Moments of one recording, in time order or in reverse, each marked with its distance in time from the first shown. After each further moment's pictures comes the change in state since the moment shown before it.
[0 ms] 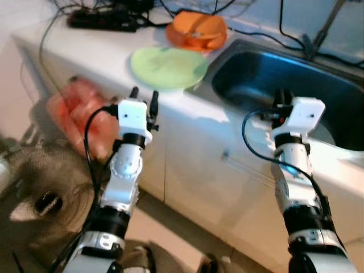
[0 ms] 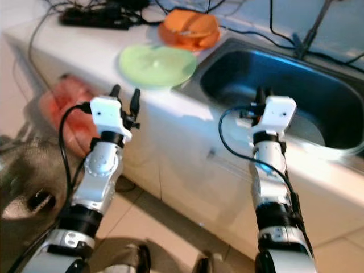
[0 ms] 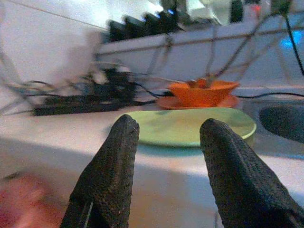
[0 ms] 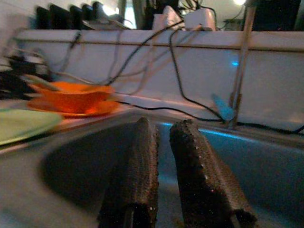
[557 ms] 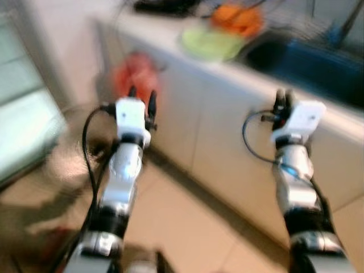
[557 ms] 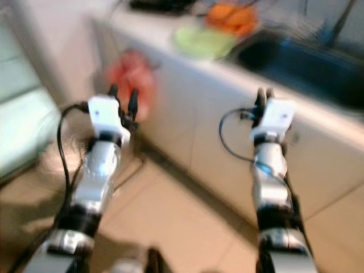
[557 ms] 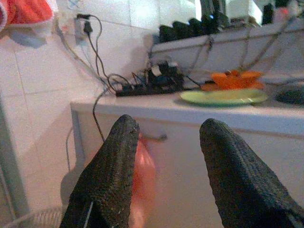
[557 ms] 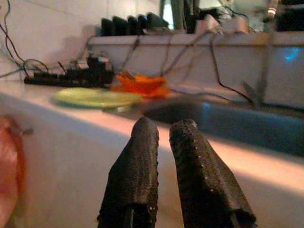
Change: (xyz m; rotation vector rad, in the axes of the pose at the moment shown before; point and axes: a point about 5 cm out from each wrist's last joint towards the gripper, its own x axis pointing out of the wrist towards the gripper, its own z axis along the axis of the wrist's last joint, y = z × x) left arm -0.009 0.004 -0.012 -0.006 0.064 0.017; right arm -0.008 0.006 -0.012 -0.002 0.054 0.032
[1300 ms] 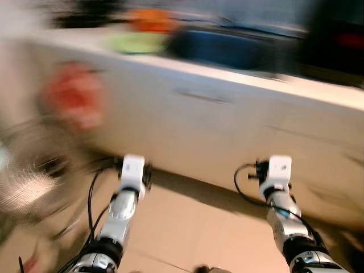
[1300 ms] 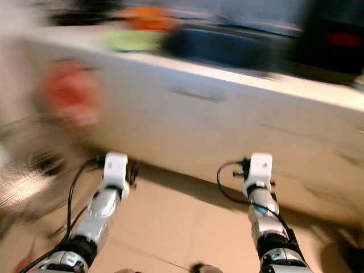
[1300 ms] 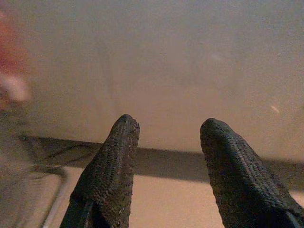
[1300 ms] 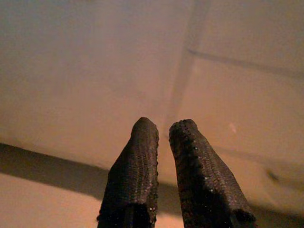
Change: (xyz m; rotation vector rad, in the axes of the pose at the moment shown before) left arm -0.087 0.013 -0.118 0.015 0.605 -0.034; right arm -0.077 -0.015 -0.107 -0.030 0.566 0.044
